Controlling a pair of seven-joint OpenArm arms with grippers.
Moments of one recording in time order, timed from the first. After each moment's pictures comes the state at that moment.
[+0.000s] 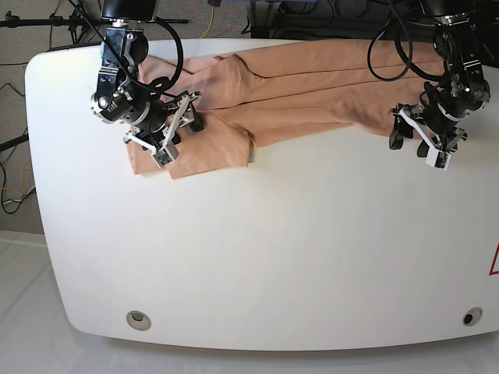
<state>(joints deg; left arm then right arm) 13.6 -19.2 -22.2 93.4 -24.3 -32.9 42.6 -8.3 5.2 12.1 95.6 16.9 40.1 -57.9</state>
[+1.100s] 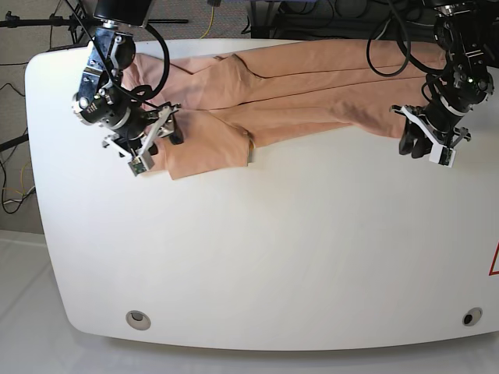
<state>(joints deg) 16.7 -18.5 -23.5 98.4 -24.5 -34.1 39.9 -6.4 4.4 19.4 95.1 18.7 40.3 -57.8</state>
